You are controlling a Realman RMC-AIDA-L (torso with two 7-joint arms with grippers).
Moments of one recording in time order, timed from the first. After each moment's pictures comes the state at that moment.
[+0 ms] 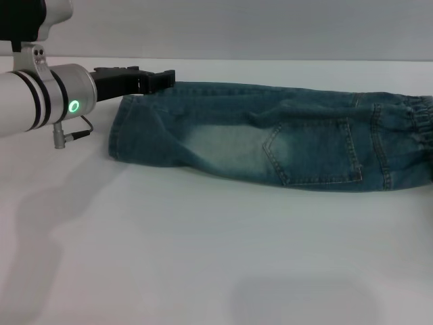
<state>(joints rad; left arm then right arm) -0.46 -2.06 -1.66 -1.10 2.11 -0.59 0.63 0.35 2.06 2.44 0.37 -1.27 0.90 -1.29</state>
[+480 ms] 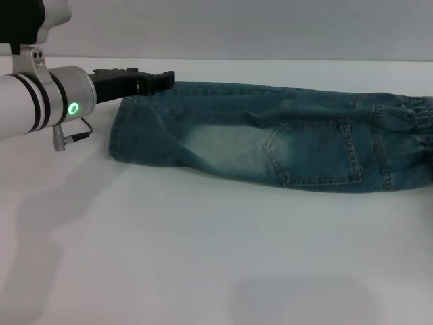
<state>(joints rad) -0.45 -2.06 -1.65 -1.11 2.11 -0.59 0.63 0.35 2.06 2.44 0.37 -1.28 0.91 -1.30</state>
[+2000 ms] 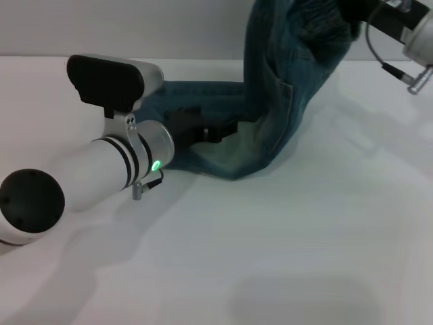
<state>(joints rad) -0.46 -2.07 -1.12 -0.97 1.89 -0.11 0.62 0.70 2.07 2.24 0.54 -1.26 1.12 -1.02</state>
